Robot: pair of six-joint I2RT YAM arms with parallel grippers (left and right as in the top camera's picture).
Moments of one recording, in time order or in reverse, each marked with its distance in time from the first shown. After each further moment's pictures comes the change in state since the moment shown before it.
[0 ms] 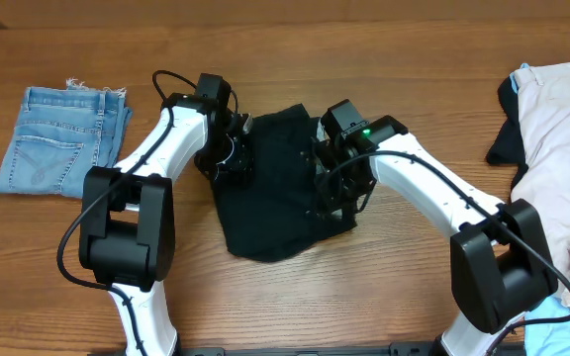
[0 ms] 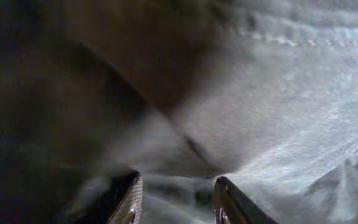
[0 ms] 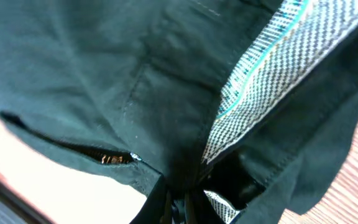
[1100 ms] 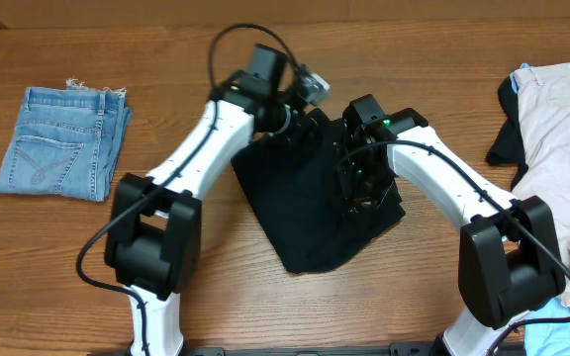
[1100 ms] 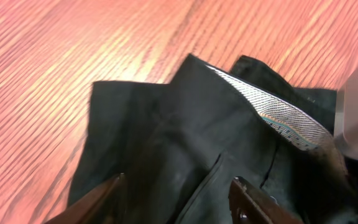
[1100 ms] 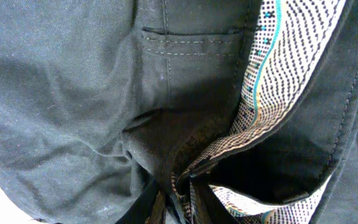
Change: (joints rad) left arm -0.216 0.010 0.172 0.285 0.072 0.413; right arm -0.084 0.000 0.000 -0.062 0.118 0.182
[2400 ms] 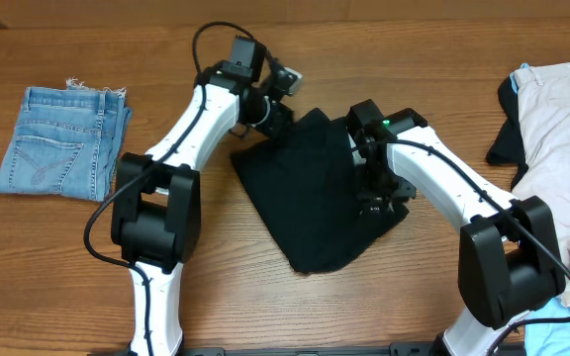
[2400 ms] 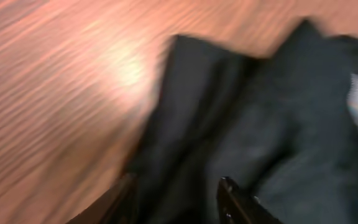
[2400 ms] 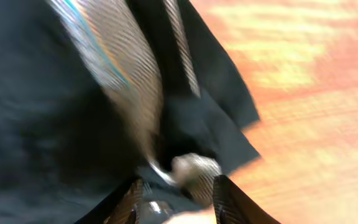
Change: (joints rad) left arm 0.095 0.139 0.134 -0.117 0.028 -0.069; right arm 0.000 0.000 0.000 -0.055 0.322 0.265
